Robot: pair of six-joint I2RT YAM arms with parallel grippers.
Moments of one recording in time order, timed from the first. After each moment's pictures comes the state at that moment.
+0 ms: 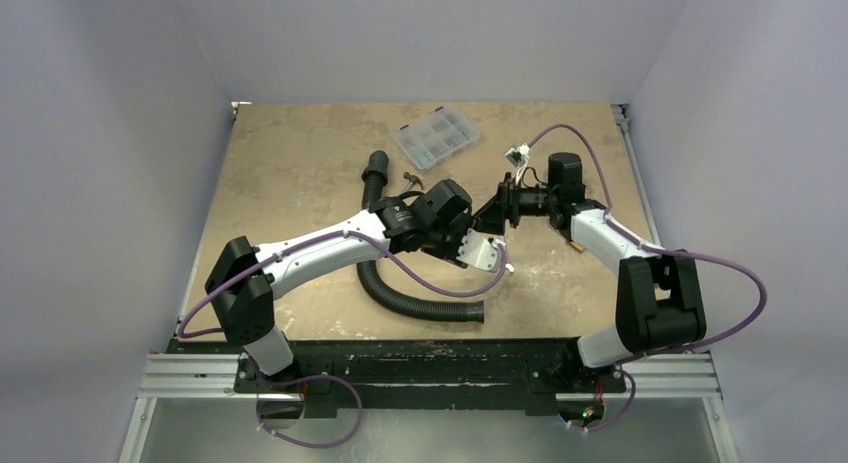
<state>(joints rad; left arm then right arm) -1.00 1.66 1.39 -0.62 0.00 1.03 0.16 1.48 0.86 0.03 -1.14 0.18</state>
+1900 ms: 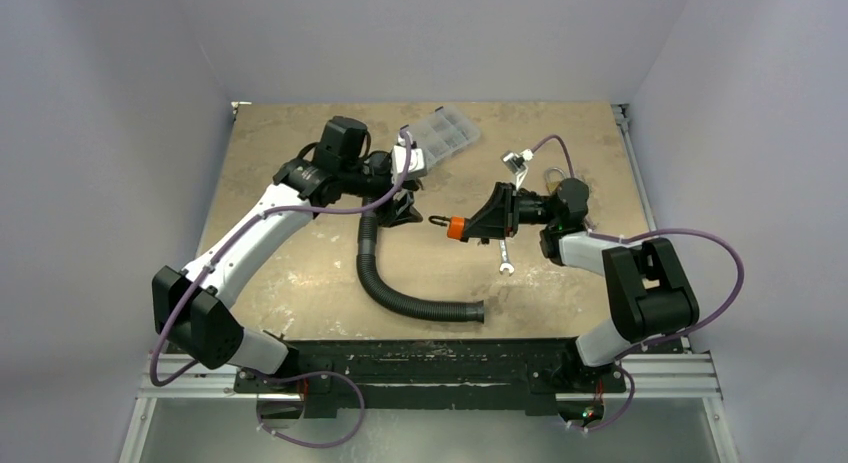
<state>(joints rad) -0.53 1.44 1.37 -0.59 0.70 0.58 0.22 1.55 0.62 1.11 -1.33 1.01</state>
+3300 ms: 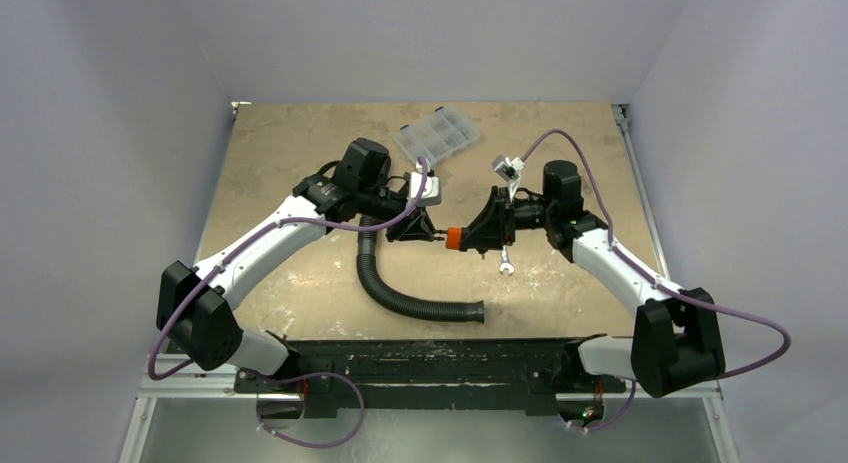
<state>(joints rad) -0.62 1.44 1.25 -0.56 0.82 0.54 0.27 1.29 0.77 0.12 -1.25 0.22</state>
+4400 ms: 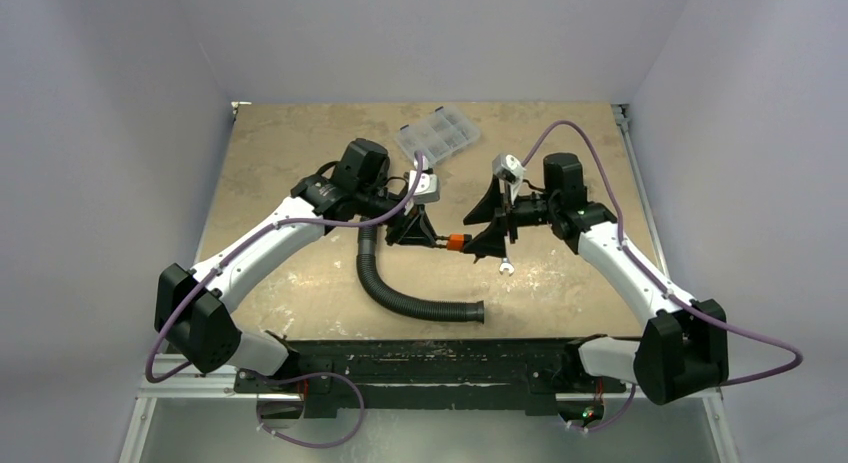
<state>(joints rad) -0.62 1.43 1.25 -0.57 0.90 0.45 0.28 1.25 0.90 -0.24 -1.19 -0.21</state>
